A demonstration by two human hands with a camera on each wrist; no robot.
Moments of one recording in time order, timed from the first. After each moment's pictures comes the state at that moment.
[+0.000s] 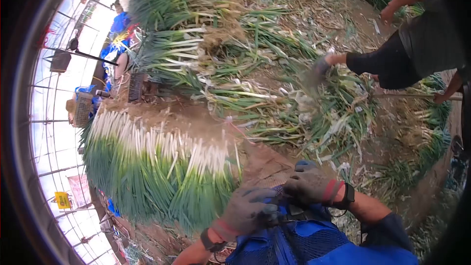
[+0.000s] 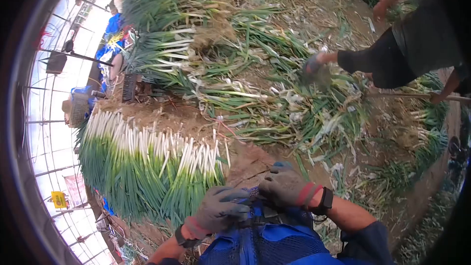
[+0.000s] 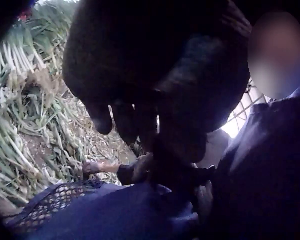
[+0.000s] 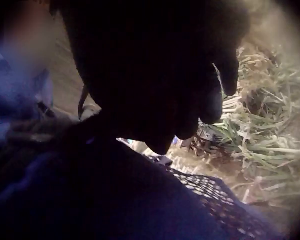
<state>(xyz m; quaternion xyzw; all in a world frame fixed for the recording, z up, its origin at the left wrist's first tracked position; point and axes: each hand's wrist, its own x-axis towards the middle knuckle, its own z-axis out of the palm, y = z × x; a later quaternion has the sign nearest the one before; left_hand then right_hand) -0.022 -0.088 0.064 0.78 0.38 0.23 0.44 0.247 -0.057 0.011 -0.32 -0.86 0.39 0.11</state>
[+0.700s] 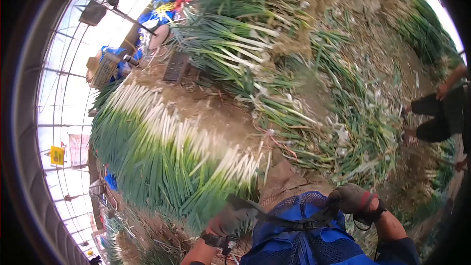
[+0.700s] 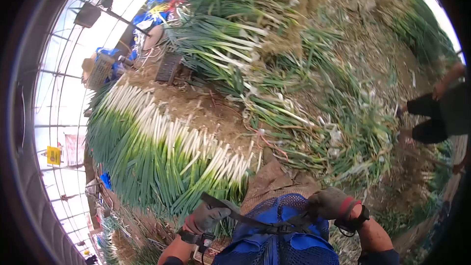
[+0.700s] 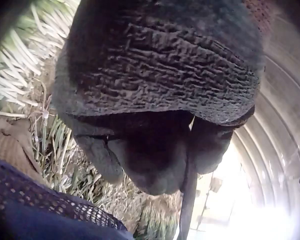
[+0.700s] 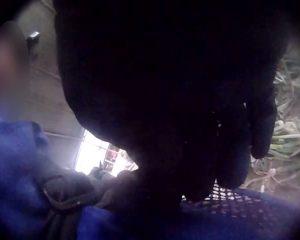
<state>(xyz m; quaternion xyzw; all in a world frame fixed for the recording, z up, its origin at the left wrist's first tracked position) -0.301 -0.065 -0.003 0.21 0.53 0.26 0.78 0.111 0.085 0.018 -0.35 -0.73 0.57 -0.15</state>
